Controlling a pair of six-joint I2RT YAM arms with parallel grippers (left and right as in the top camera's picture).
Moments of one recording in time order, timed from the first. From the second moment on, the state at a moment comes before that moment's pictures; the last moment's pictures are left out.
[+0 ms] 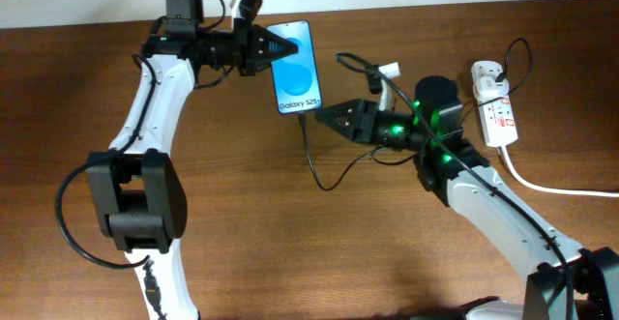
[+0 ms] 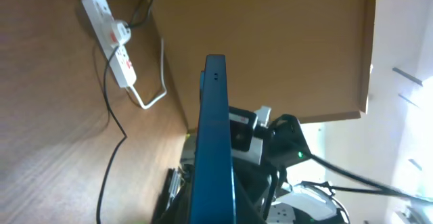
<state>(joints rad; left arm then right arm) -0.09 2.19 1.93 -0.54 1.52 -0.51 0.25 1.48 0.87 0.32 -0.92 0.91</state>
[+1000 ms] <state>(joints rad) -0.09 2.19 1.67 -0.68 0.94 -0.40 0.20 1.48 0.87 0.06 -0.97 0.73</state>
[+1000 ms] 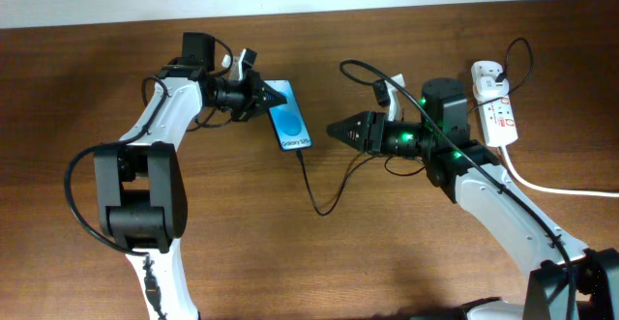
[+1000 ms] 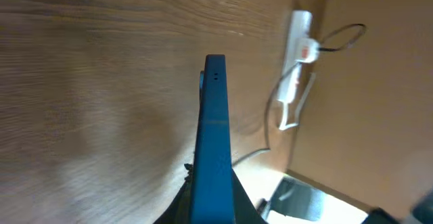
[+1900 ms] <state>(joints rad) -0.12 2.32 1.67 -0.75 0.81 -0.37 0.20 1.48 0.87 0.03 -0.97 0.70</state>
